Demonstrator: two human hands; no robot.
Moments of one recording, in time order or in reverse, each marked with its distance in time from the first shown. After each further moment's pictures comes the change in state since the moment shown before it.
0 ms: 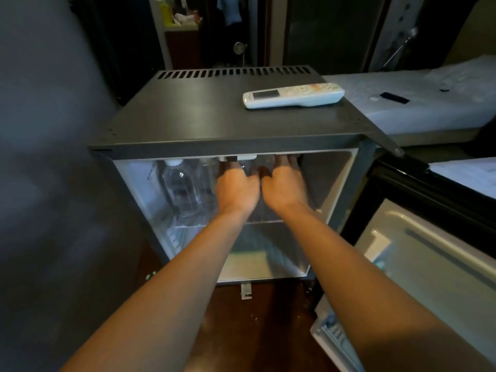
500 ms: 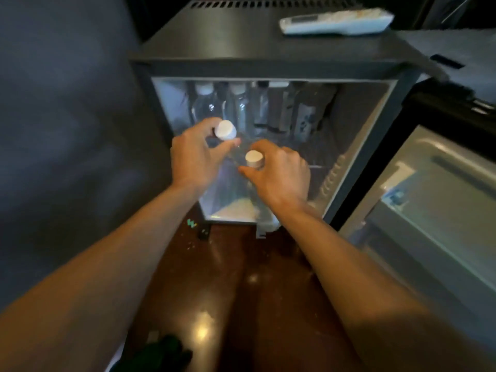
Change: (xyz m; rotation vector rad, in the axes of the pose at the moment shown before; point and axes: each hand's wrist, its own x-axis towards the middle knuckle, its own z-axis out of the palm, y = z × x) left_hand -0.057 -0.092 -0.083 -0.047 0.148 0.296; right_hand -0.110 -0.004 0.029 -0.177 -0.032 -0.239
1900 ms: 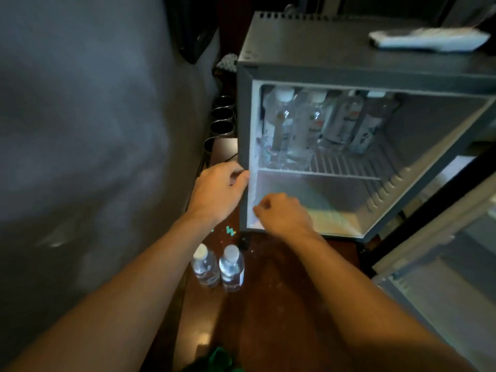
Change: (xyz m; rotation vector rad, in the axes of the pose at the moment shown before) left_hand -0.016 -0.089 -0.087 0.207 -0.244 -0.049; right_hand -0.024 -0.077 0.103 -0.061 -0.497 0.257
